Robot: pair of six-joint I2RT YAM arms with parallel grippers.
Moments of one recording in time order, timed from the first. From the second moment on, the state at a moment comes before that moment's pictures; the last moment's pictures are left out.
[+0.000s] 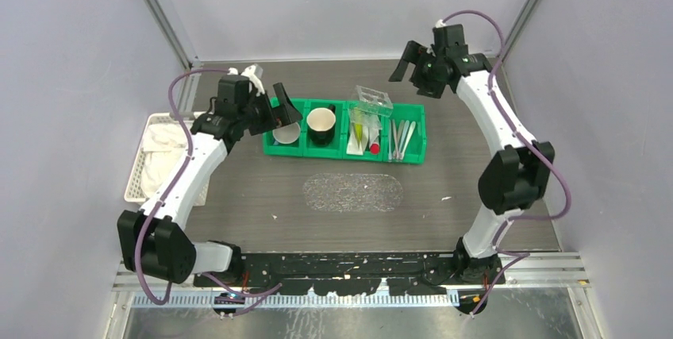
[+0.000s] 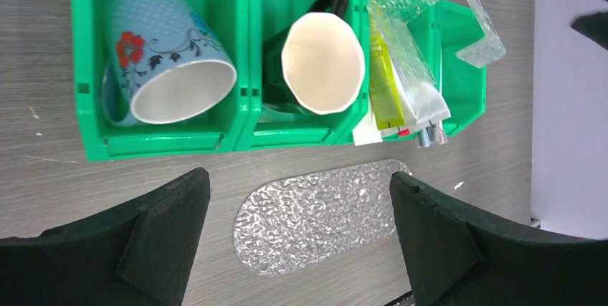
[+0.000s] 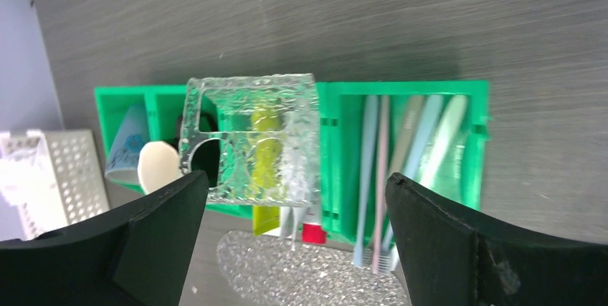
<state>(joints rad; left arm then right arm) -0.22 1.31 1.16 -0.49 0.26 -0.50 0.19 1.71 1.68 -0.70 -0.13 0.54</state>
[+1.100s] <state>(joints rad) -0.25 1.34 1.07 -0.54 0.25 -0.51 0.20 2.09 1.97 -0.97 -0.35 0.45</state>
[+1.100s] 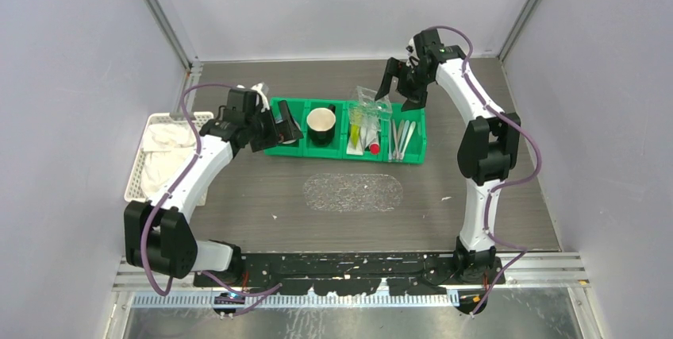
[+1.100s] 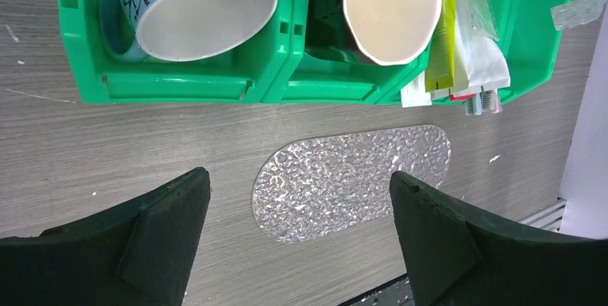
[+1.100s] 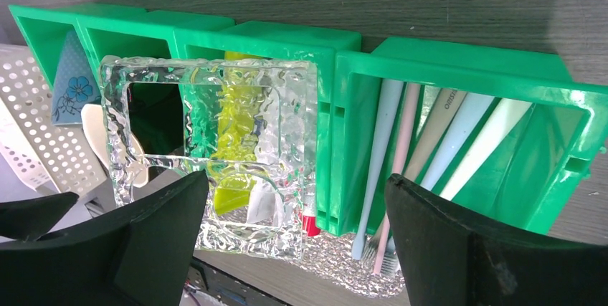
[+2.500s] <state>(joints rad) -0.25 1.34 1.03 -0.52 0.25 -0.52 0.21 2.10 1.90 -0.95 -0.37 0.45</state>
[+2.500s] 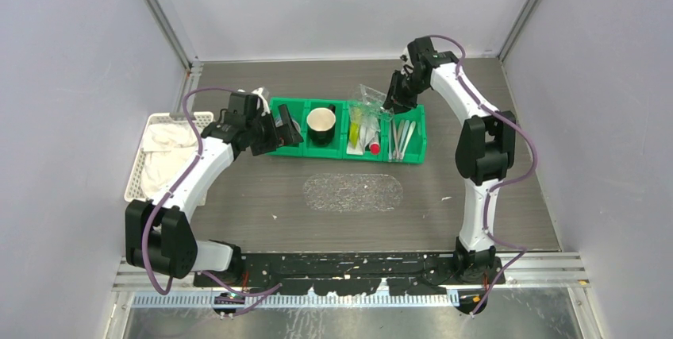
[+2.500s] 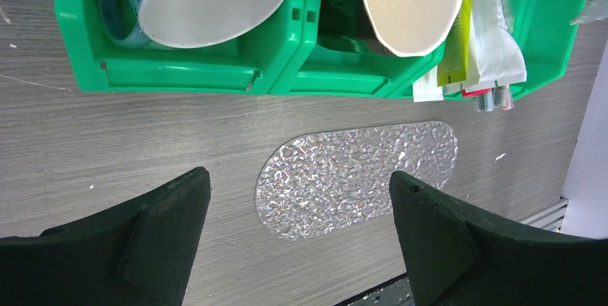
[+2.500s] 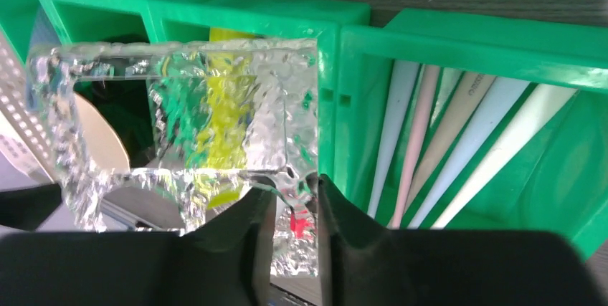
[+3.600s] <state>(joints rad) -0.25 1.20 1.01 -0.56 0.22 -0.52 0.56 1.35 1.46 -0.86 0.11 0.58</state>
